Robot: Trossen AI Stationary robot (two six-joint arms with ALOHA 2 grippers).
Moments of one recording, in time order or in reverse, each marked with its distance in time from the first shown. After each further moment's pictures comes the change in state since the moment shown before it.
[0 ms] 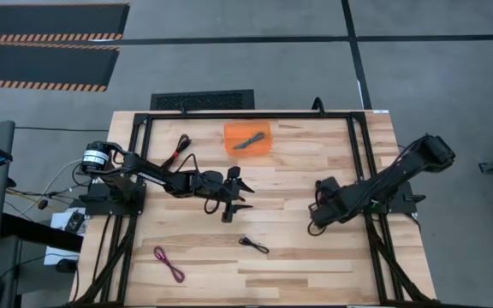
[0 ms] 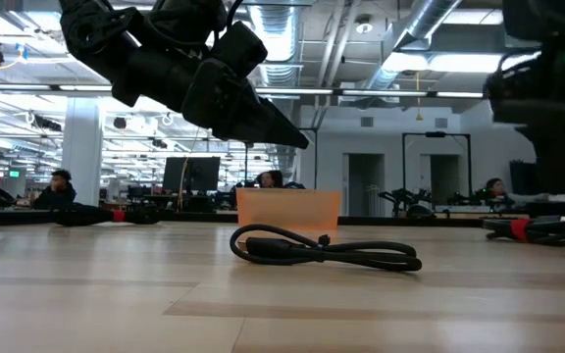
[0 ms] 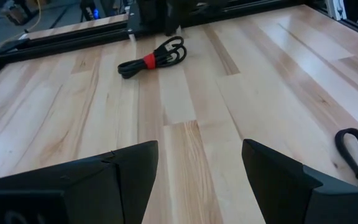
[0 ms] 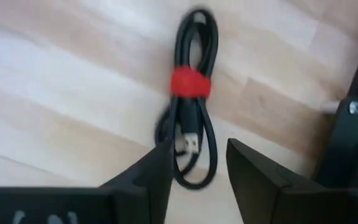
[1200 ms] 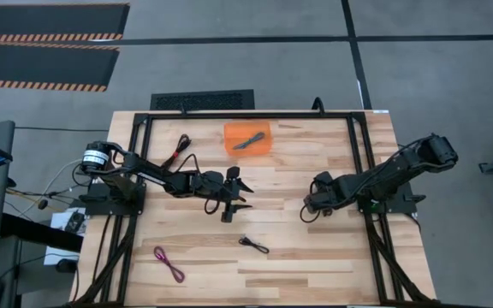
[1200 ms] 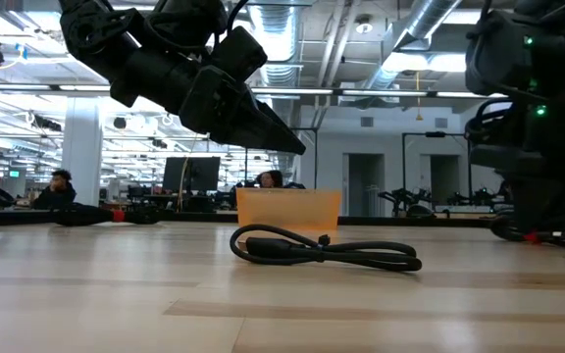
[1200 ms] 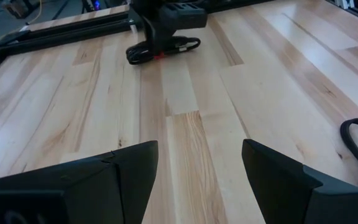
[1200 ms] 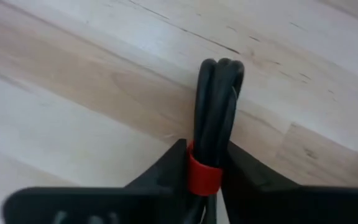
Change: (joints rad) left arm 0.000 0.000 -0.001 -0.028 -0.015 0.006; right arm -0.189 -0.023 -0.210 0.365 -0.017 -0.236
